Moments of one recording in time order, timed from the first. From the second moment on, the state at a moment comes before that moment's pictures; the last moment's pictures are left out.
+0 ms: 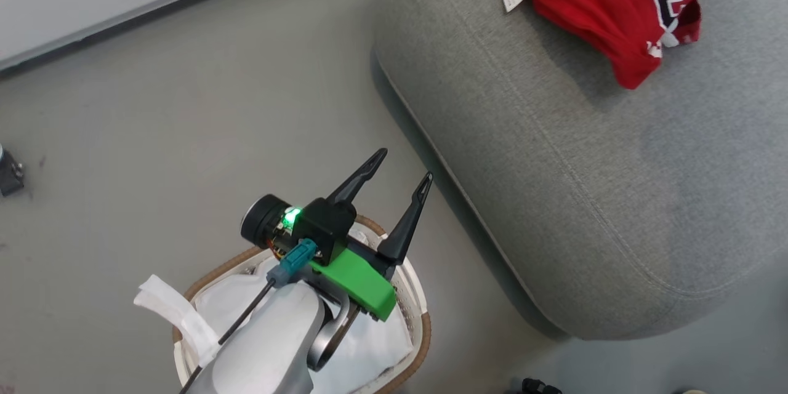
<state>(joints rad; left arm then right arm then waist) -0.46 0.11 -0.67 0.36 -0.37 -0.13 -0.26 -0.98 -0.51 -0.02 0.44 0.18 0.13 -0.26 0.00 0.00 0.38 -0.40</state>
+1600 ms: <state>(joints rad) -0.22 0.05 -0.23 0.32 -0.24 -0.12 -0.26 -0.35 -0.15 -0.03 0.42 0.23 0.13 -0.26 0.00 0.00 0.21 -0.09</state>
